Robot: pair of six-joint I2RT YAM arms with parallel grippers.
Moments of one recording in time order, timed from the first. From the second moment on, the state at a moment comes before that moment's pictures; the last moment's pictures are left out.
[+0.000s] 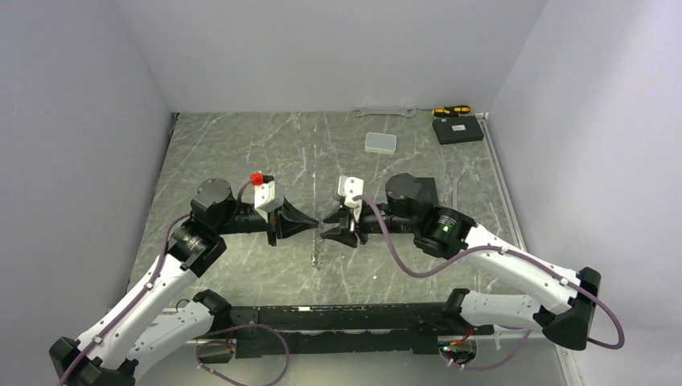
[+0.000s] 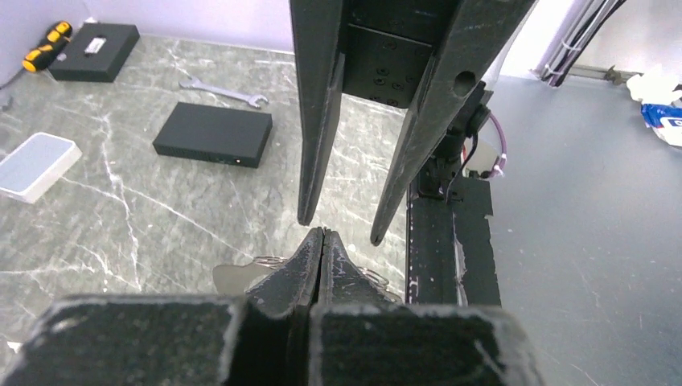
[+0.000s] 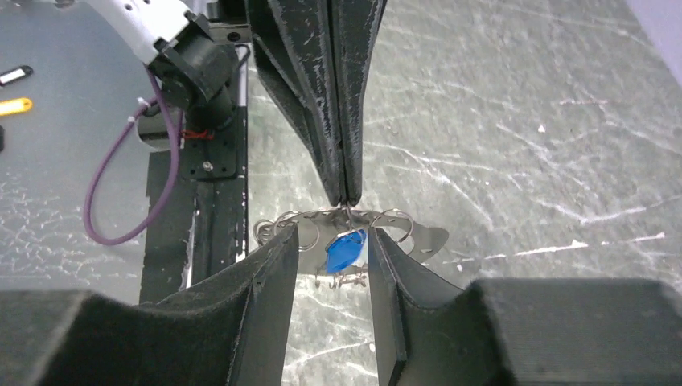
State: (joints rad) left arm -0.57 0.79 0.78 -0.09 0.88 0.02; right arm 0.99 1.09 1.04 -0.26 -0.44 -0.18
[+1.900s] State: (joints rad) left arm -0.57 0.69 0.51 0.65 0.83 -0.41; right arm 0.90 1.04 0.95 0.03 -0.64 -0.07
